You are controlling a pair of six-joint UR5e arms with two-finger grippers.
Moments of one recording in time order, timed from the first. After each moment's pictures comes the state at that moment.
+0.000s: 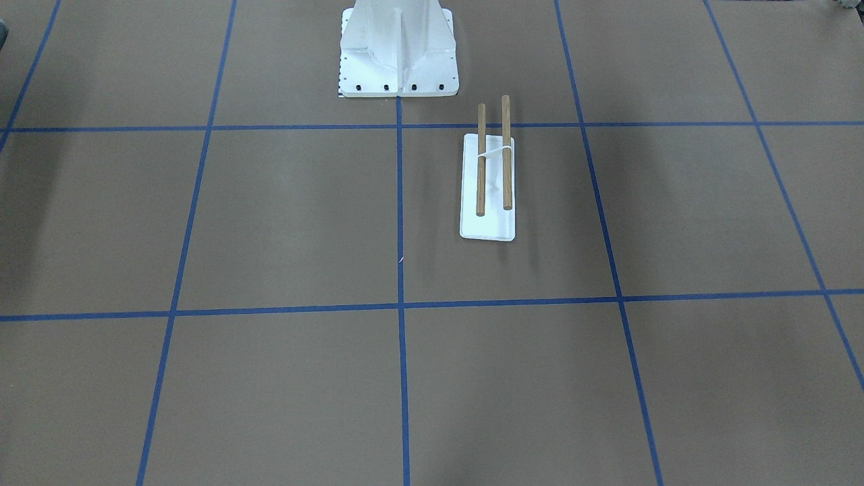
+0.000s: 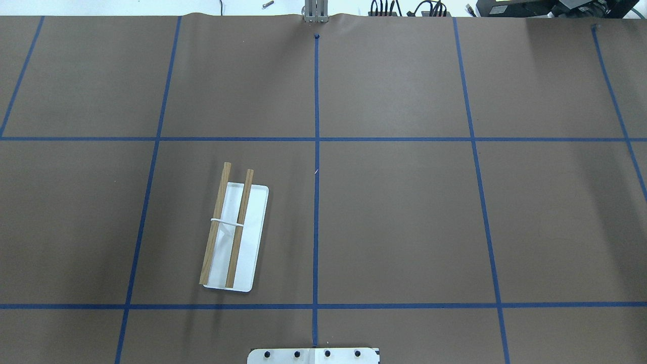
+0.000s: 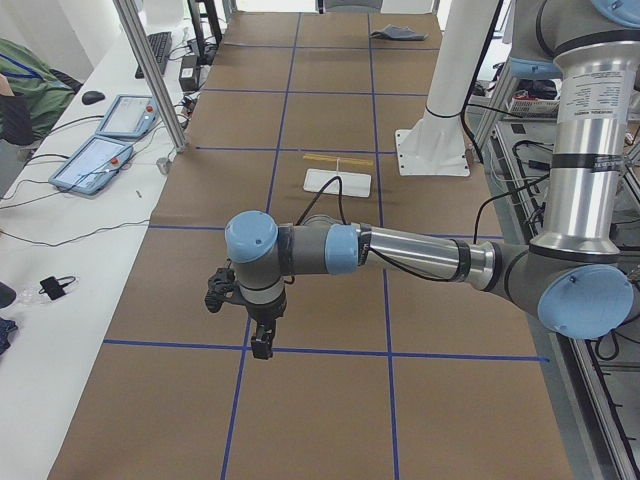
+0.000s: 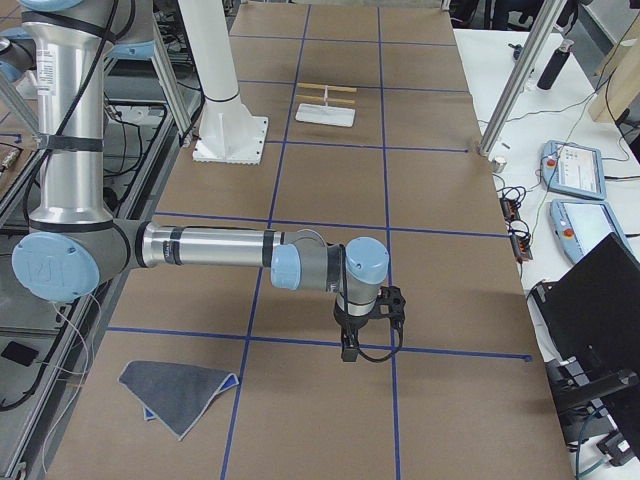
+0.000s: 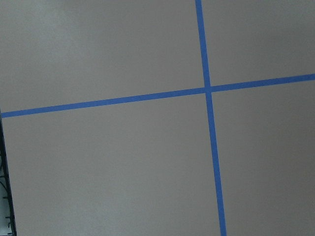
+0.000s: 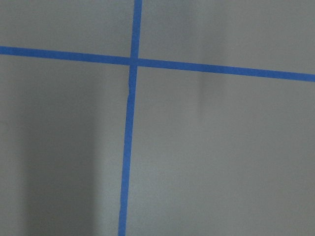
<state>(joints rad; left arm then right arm) -1.63 -1.60 -1.70 -1.37 -2.24 0.19 1.52 -1.64 1.64 -1.60 2.25 -0.05</state>
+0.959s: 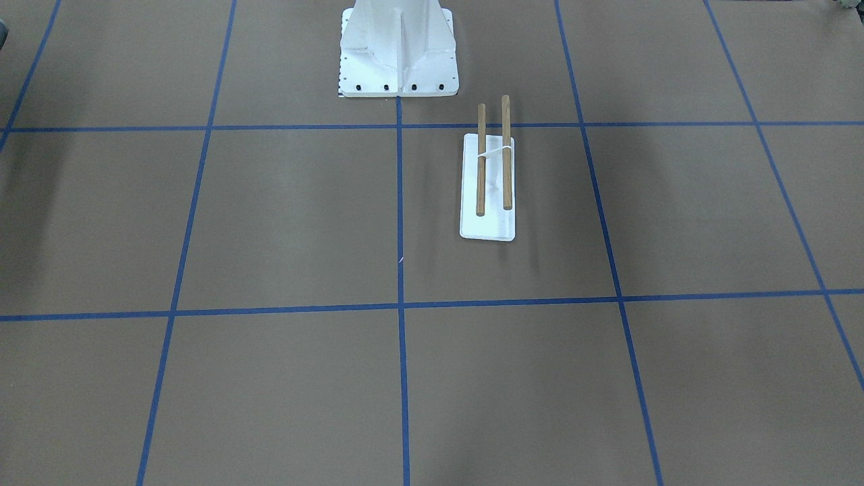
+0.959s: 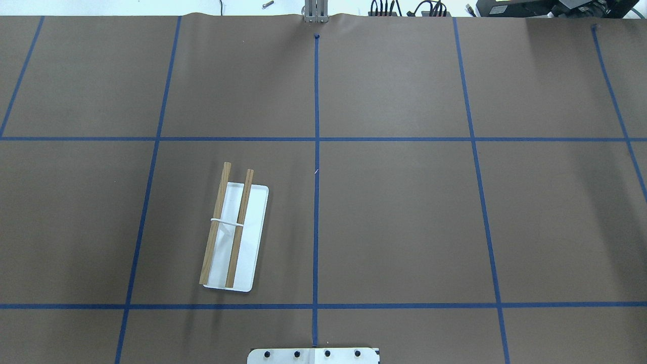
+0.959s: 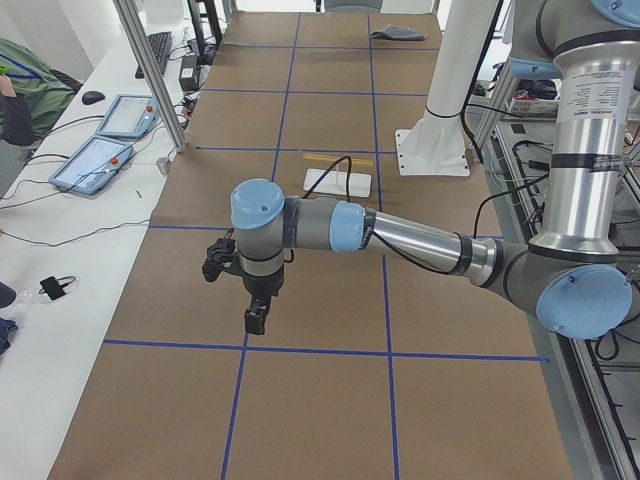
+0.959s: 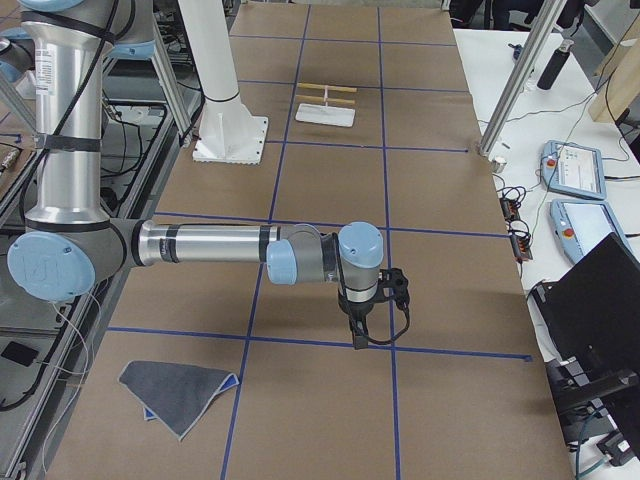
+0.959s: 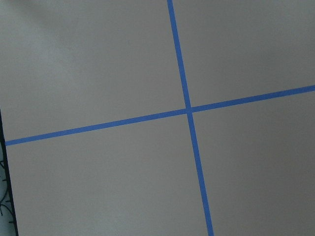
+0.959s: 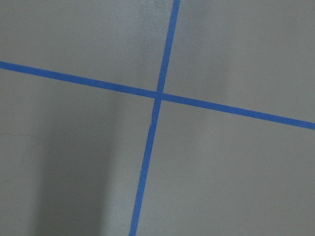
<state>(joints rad) -1.63 -1.60 -1.80 -1.37 -2.24 0.19 1.52 -1.68 1.69 -1.42 2.26 -0.05</state>
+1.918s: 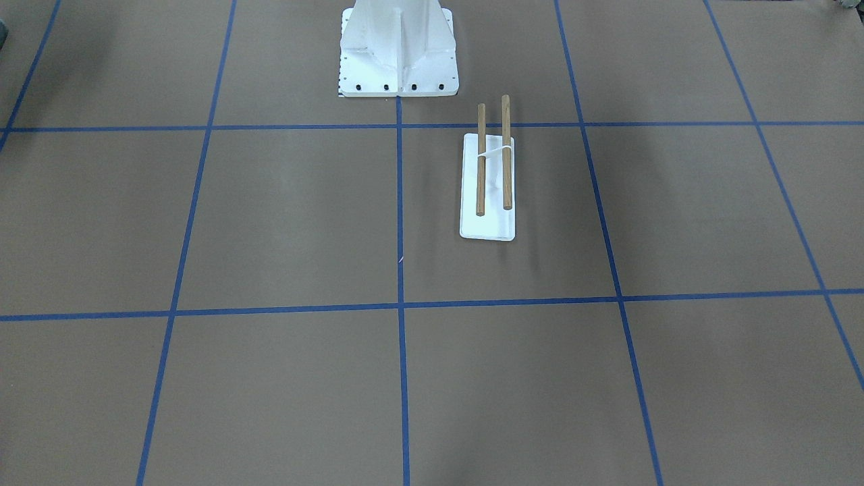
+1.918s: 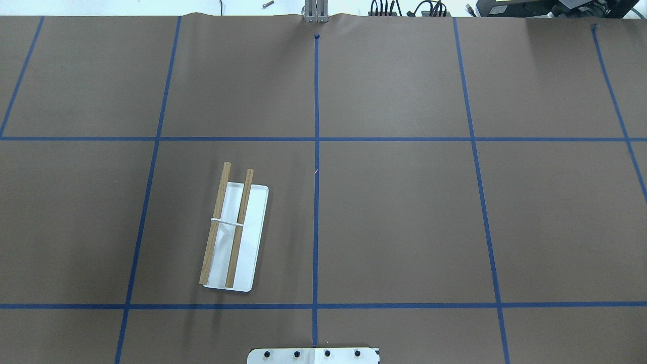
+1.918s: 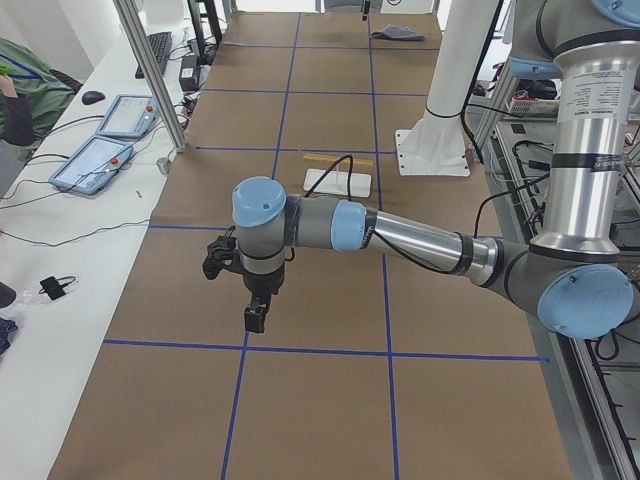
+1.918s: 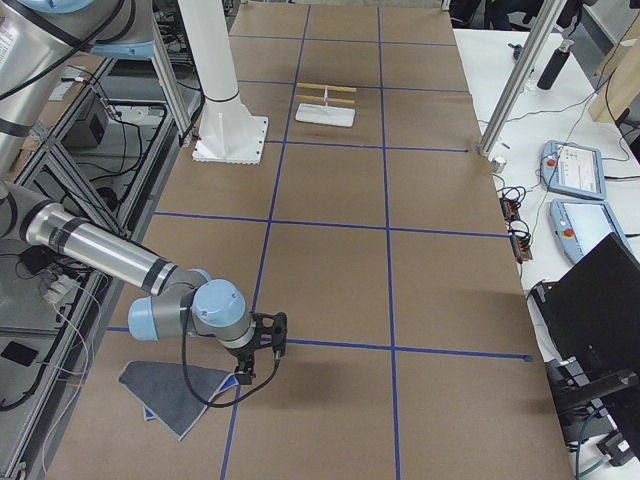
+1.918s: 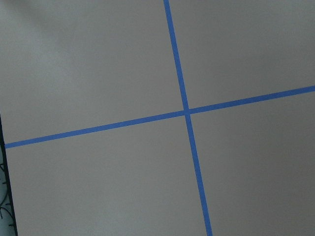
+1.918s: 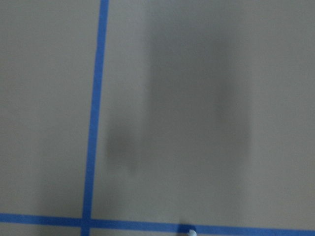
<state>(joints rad) -1.63 -1.60 -1.80 -1.38 -2.24 0.19 1.51 -2.20 1.70 -0.94 2.30 0.09</state>
